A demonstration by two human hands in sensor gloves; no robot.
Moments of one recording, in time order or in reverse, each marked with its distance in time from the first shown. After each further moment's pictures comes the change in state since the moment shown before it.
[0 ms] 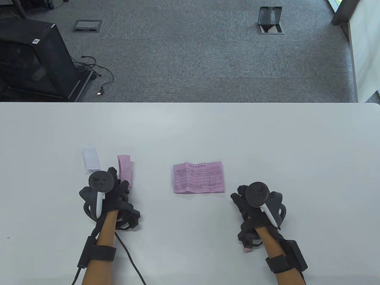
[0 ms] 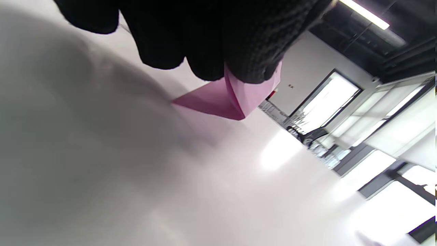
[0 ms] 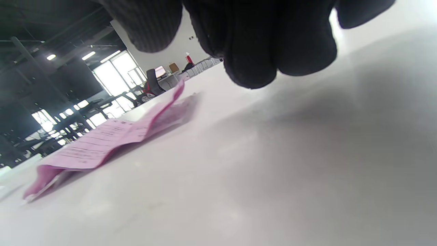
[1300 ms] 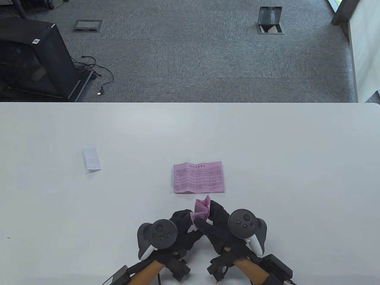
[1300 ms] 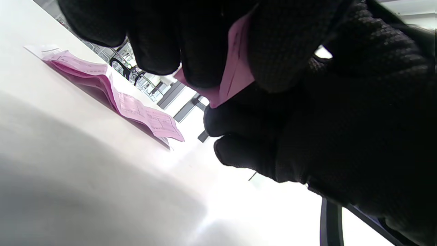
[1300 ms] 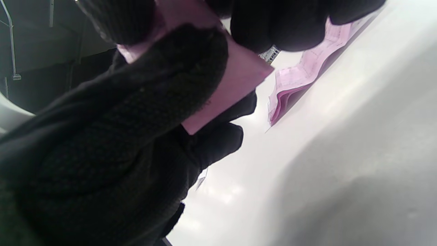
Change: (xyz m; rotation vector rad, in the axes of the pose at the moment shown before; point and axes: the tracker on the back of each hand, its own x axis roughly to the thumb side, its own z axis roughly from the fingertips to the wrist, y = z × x) left_hand 0.088 -0.094 0.169 -0.327 -0.757 0.028; right_hand 0.063 0.027 0.082 0.194 -0.271 -0.476
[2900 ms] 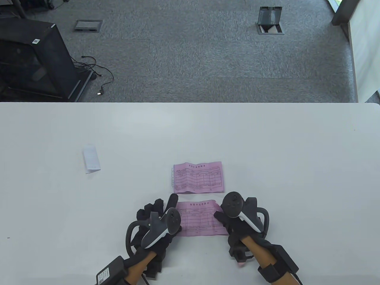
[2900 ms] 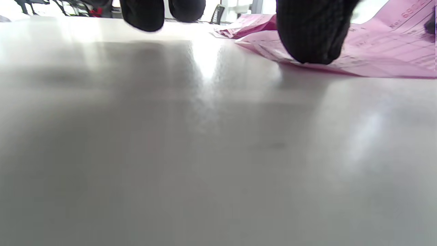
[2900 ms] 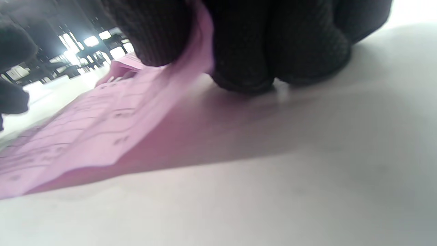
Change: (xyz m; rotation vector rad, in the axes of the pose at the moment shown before) left_hand -0.048 0.000 -0.015 -0.295 0.447 -0.658; right_hand -0.038 -0.028 -0.049 0.086 0.273 0.678
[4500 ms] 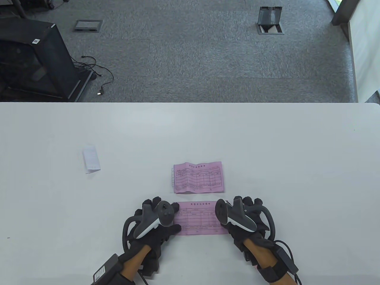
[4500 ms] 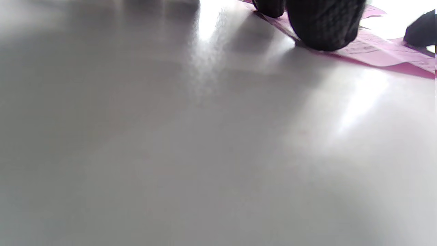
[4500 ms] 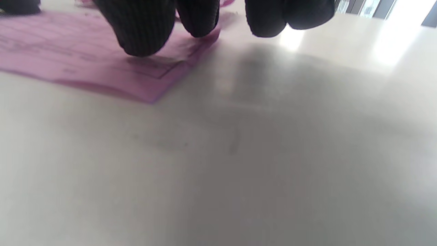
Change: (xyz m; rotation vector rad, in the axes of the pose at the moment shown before) left_hand -0.015 -0.003 -0.011 -0.173 0.002 0.107; right_hand 0.020 0.001 0.015 -0.061 -0.073 0.420
